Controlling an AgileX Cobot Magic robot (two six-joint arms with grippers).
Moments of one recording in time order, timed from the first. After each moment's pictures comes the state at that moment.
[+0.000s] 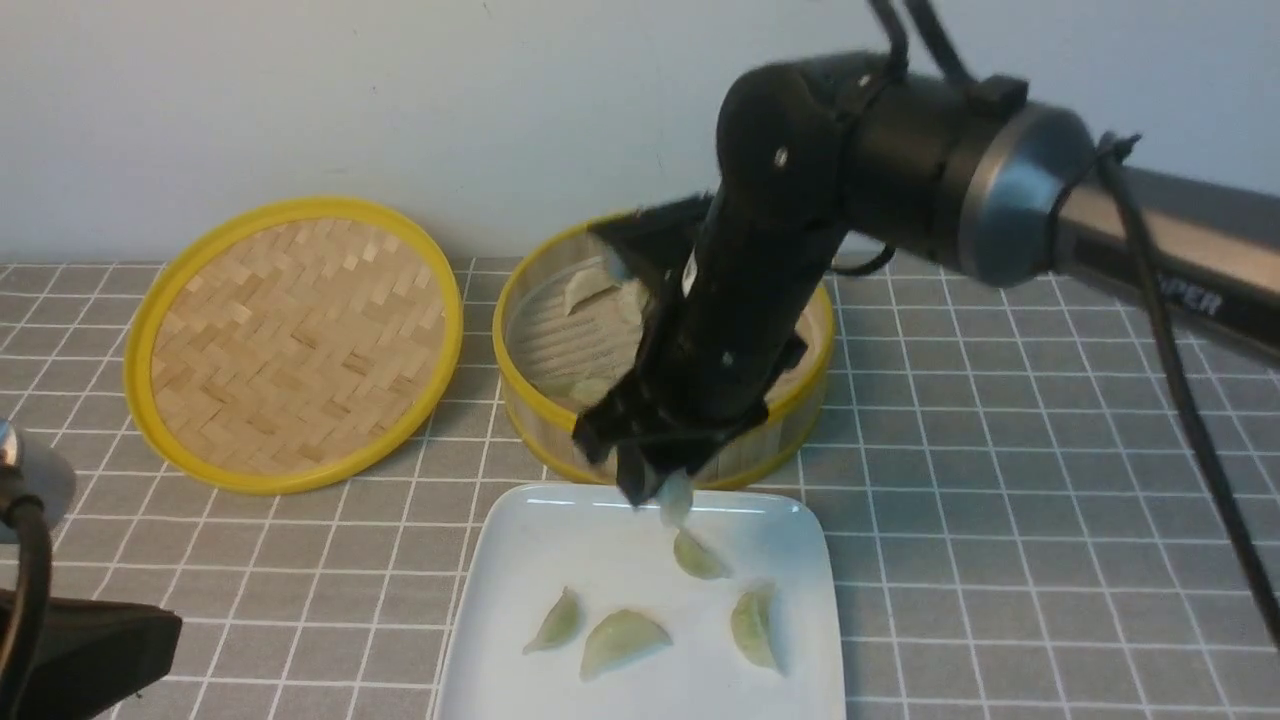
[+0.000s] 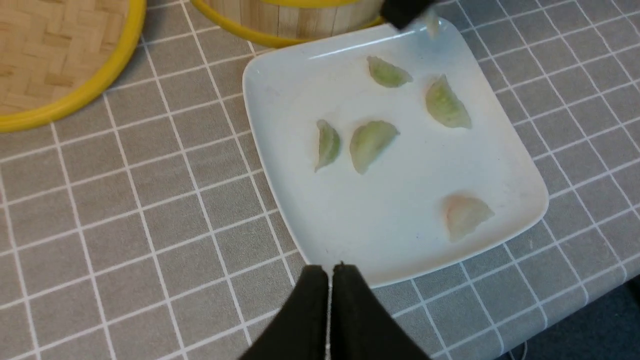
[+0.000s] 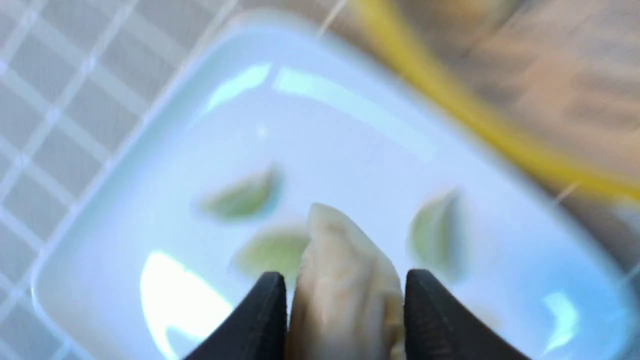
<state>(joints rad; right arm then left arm) 0.67 2.02 -1.72 0.23 1.24 -0.01 -0.43 0.63 -0.82 -0.15 1.04 -0.05</state>
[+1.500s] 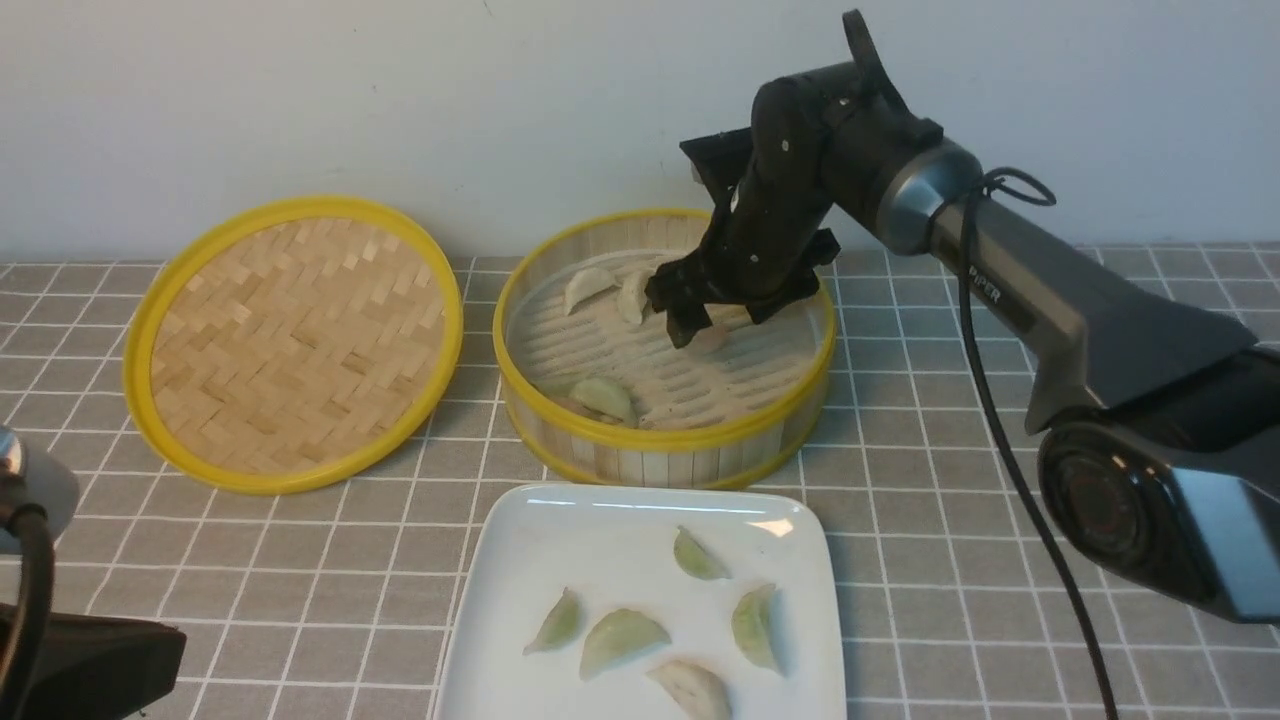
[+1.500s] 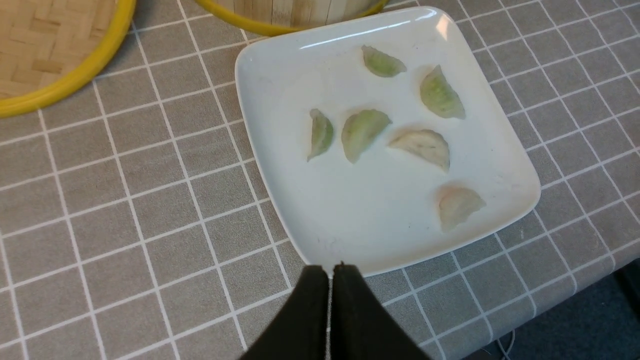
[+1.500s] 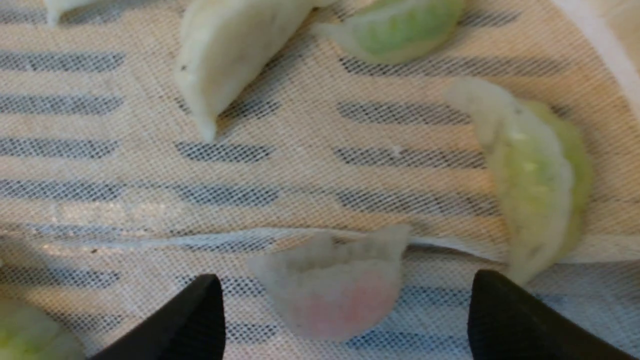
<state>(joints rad) 0.44 2.57 -2.50 0.09 1.25 0.07 -0.43 0.63 -0.82 -0.17 1.06 -0.06</state>
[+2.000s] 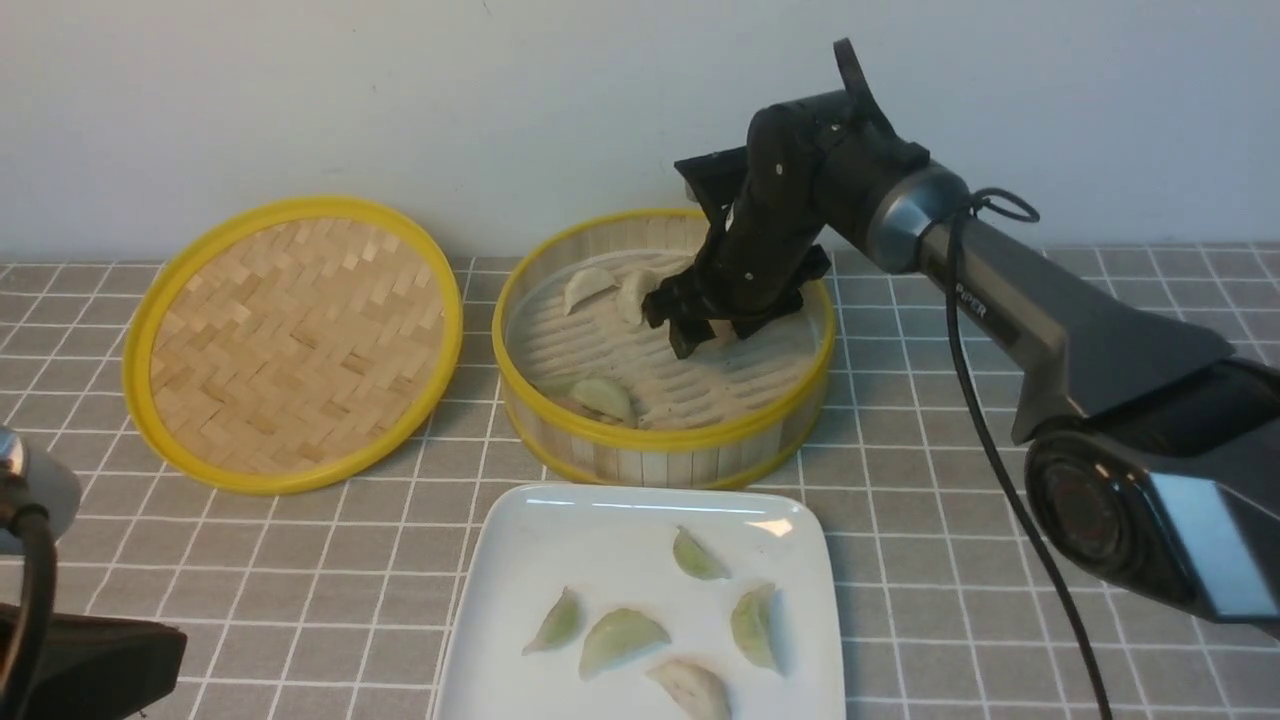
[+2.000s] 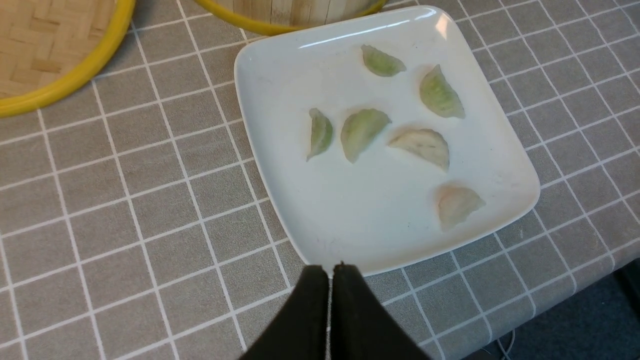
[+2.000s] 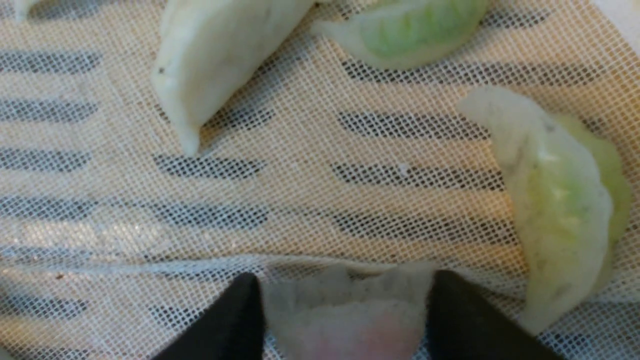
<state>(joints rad) 0.44 2.60 -2.50 0.09 1.21 0.05 -0.43 0.63 -0.82 -0.17 1.06 -0.06</state>
